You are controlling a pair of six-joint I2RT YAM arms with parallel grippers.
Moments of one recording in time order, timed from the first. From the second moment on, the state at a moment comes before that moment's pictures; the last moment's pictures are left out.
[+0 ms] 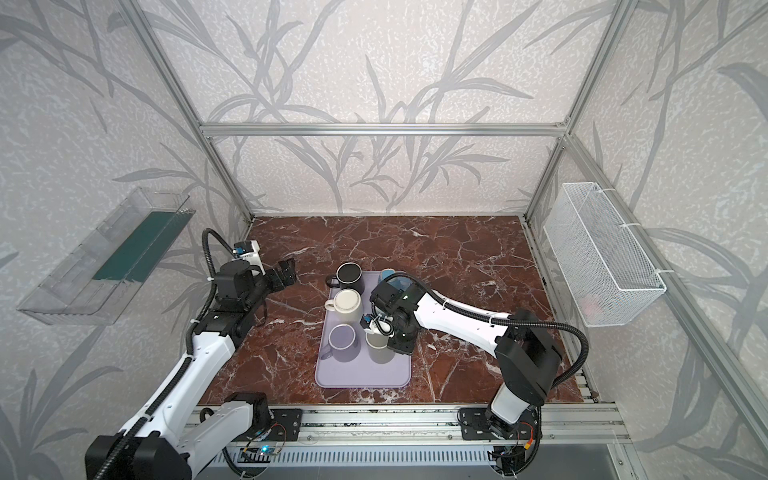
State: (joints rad) left arm -0.03 0.97 0.68 -0.11 -0.01 -0.33; right arm 0.91 1.64 1.18 -0.99 -0.10 -0.37
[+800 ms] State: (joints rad) left arm -0.03 0.97 0.68 -0.11 -0.01 -0.32; right arm 0.88 1.61 1.14 -0.92 -0.11 -0.34
